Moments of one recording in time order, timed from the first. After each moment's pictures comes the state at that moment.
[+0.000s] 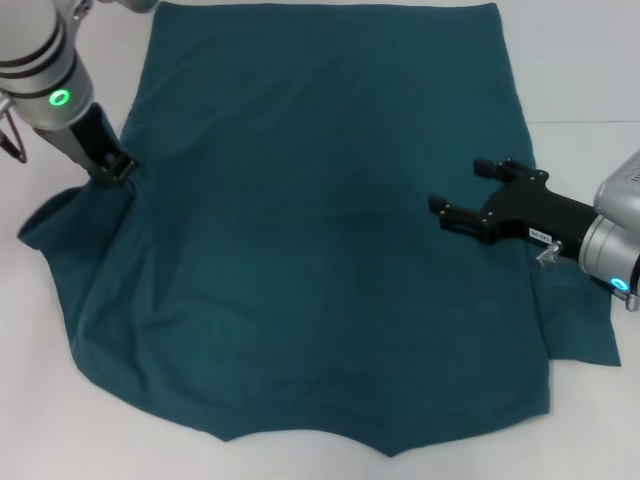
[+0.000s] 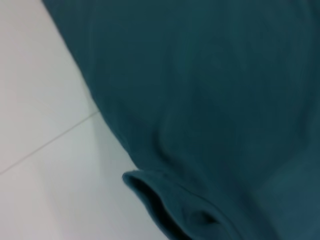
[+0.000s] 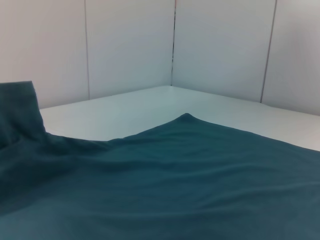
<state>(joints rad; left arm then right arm) -0.98 -1.90 1.44 0.99 2.86 1.45 -2.92 0.65 2.10 -0.68 -0.33 -1.65 -0.97 0.89</state>
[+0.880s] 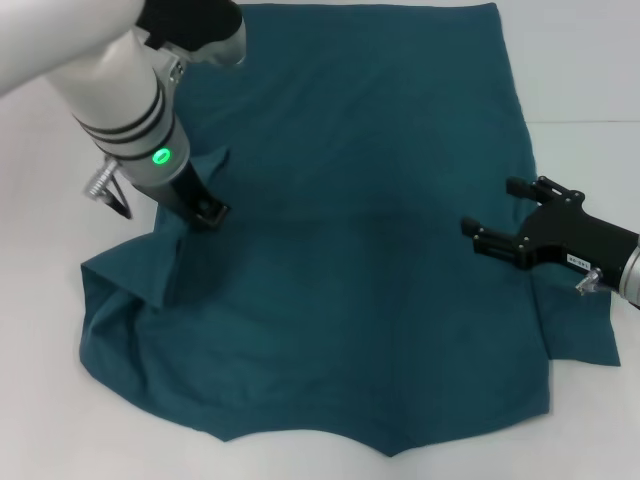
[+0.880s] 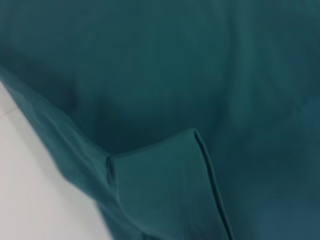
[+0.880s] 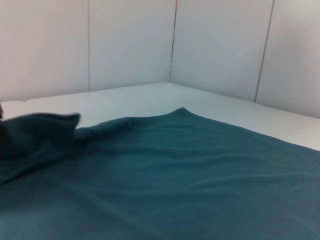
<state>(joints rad) -1.00 -2.04 1.43 0.90 2.86 1.32 -2.98 0.55 2.09 -0.69 -0.40 -1.66 -1.04 0.85</state>
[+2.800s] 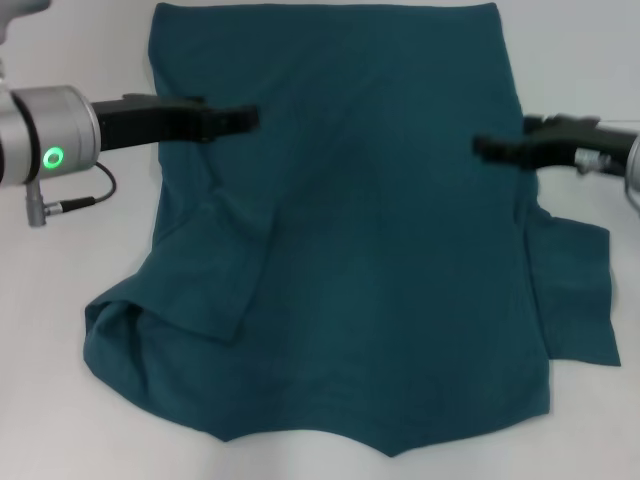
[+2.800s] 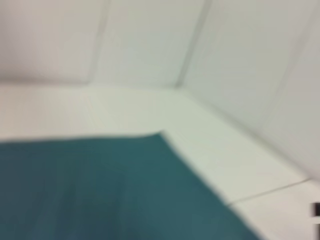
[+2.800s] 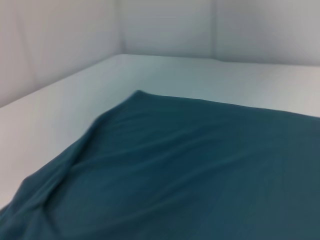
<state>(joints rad) -0.43 -2.17 1.12 1.37 2.13 1.05 -2.36 0.53 2.09 -1.05 -0.97 -2.03 -0.84 2.00</state>
